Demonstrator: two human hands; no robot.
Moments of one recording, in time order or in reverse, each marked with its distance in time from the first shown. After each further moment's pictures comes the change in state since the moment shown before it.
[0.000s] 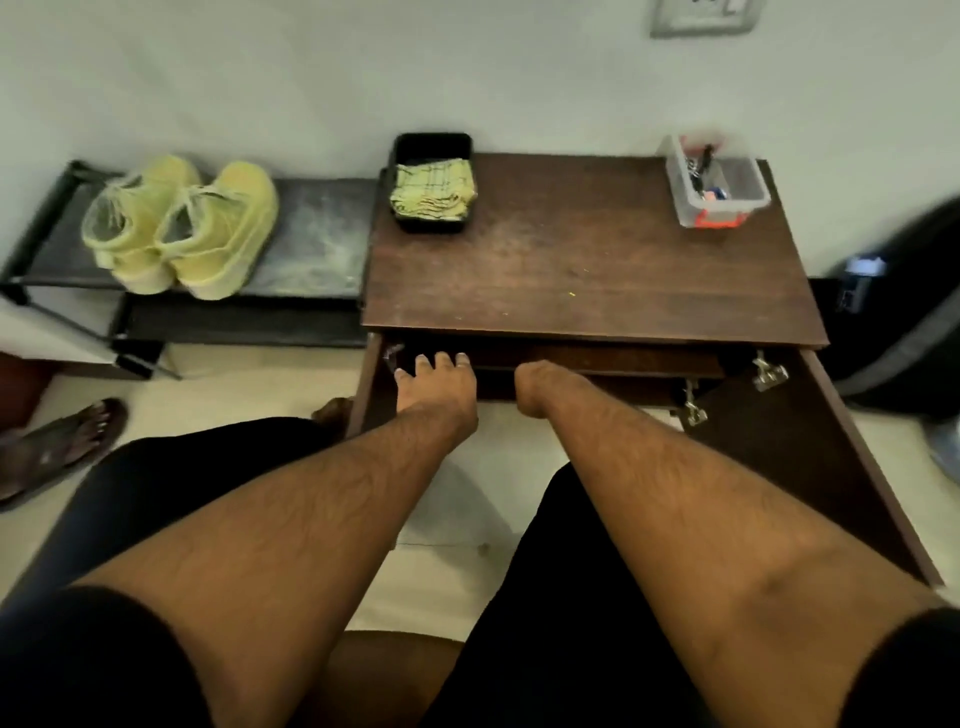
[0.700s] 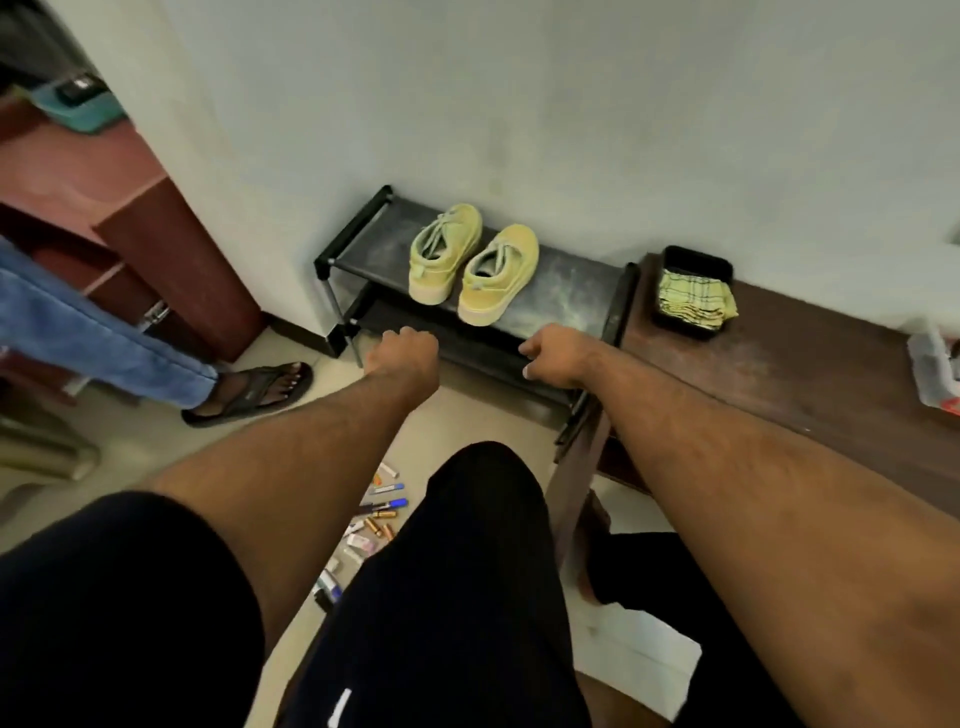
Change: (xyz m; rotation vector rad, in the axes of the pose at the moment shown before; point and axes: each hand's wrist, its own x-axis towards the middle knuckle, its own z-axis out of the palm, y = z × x) left_hand -0.057 -0.352 -0.034 -0.151 0.240 -0.350; right_hand -0.047 -0.294 -0.103 -0.021 0.216 -0.449
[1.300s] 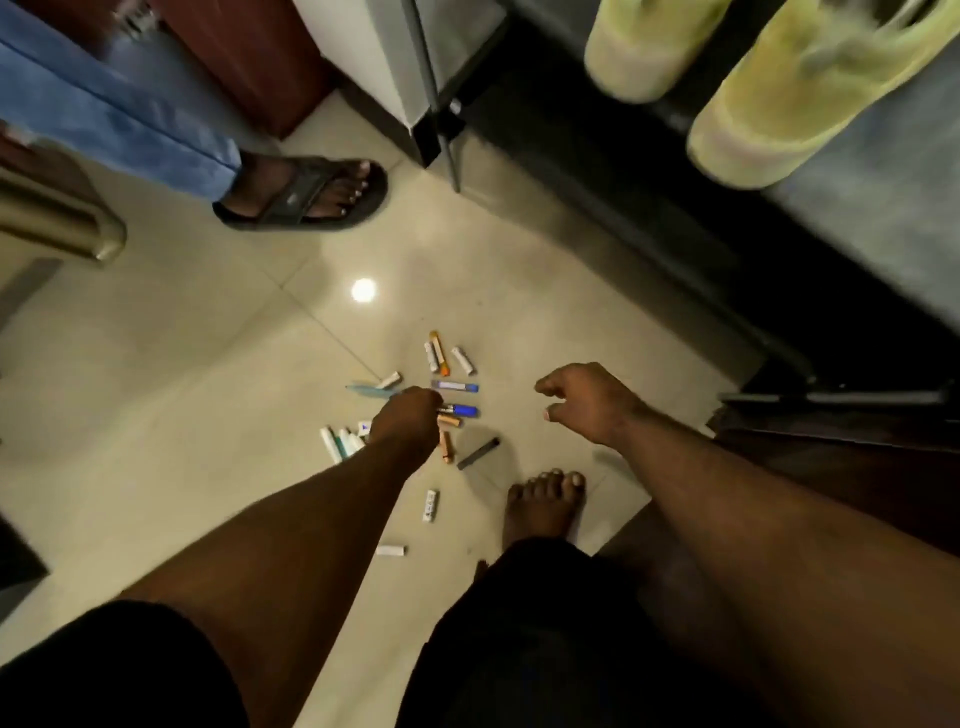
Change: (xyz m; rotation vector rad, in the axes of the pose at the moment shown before) left_hand 0.037 -0.094 0.334 -0.447 -0.451 -0.400; right_hand 0.231 0.016 0.279 0.117 -0.421 -0.196
